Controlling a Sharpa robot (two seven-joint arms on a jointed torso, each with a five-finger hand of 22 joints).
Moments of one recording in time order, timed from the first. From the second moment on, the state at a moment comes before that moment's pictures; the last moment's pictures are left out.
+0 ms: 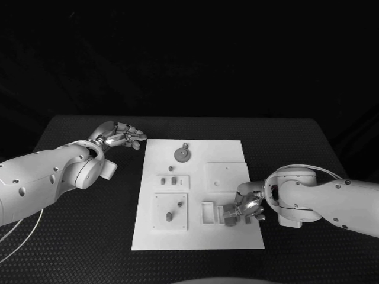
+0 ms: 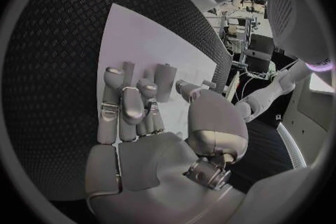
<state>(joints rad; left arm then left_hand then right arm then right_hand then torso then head) 1.22 -0.77 -0.12 1.20 -0.44 -0.29 0.23 1.03 -0.11 0.46 -0.27 0.06 0.85 0.19 0.23 0.54 1.07 0.16 0.07 0.25 0.89 0.11 0.60 0.47 0.06 1.00 0.01 0.07 0.94 1.15 -0.92 -0.18 1.68 -1.15 0.18 -0.48 0.80 -0.15 0.50 0.22 0.06 0.99 0.07 0.32 0.66 1.17 -0.03 1.01 1.20 1.29 -0.14 1.44 0.94 0.23 1.24 -0.06 0.76 1.31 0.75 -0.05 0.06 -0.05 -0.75</state>
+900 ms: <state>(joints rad) 1.22 -0.78 -0.12 1.20 -0.44 -0.29 0.23 1.03 -0.11 0.46 -0.27 0.06 0.85 0.19 0.23 0.54 1.07 0.16 0.07 0.25 0.89 0.11 0.60 0.48 0.05 1.00 0.01 0.07 0.94 1.15 -0.91 -0.17 1.67 -1.15 0.11 -0.50 0.90 -0.05 0.45 0.04 0.06 0.99 0.08 0.30 0.66 1.17 -0.03 1.01 1.22 1.30 -0.14 1.45 0.95 0.22 1.23 -0.06 0.78 1.31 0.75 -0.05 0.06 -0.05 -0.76</state>
